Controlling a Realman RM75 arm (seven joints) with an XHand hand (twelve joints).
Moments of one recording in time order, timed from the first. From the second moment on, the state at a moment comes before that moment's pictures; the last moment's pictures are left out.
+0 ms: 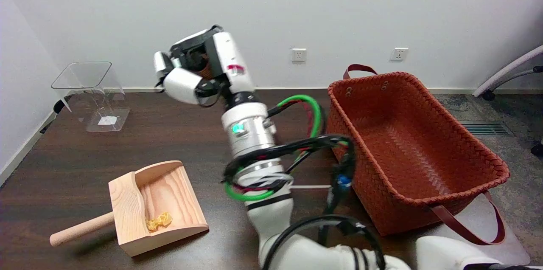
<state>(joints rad) 0.34 -1.59 0.54 -1.59 -1.68 1.07 -0.30</state>
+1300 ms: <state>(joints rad) 0.29 -1.24 0.78 -1.86 -1.68 1.13 -0.50</state>
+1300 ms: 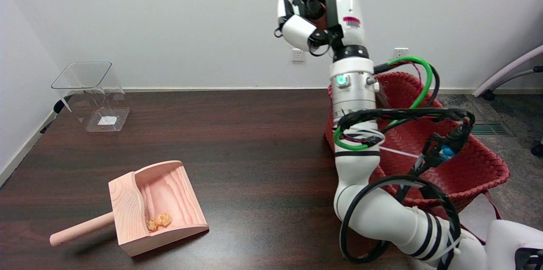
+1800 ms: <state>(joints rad) 0.17 -1.22 0.77 -1.86 -1.68 1.30 -0.51</state>
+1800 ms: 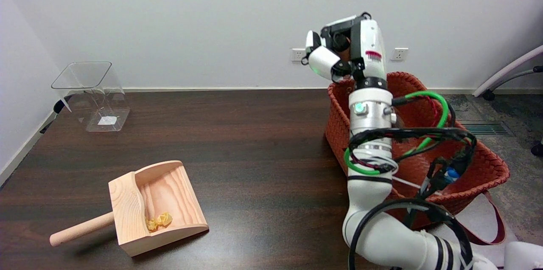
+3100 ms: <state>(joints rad) 0.07 -1.18 0.74 -1.63 -1.68 1.58 -0.08</state>
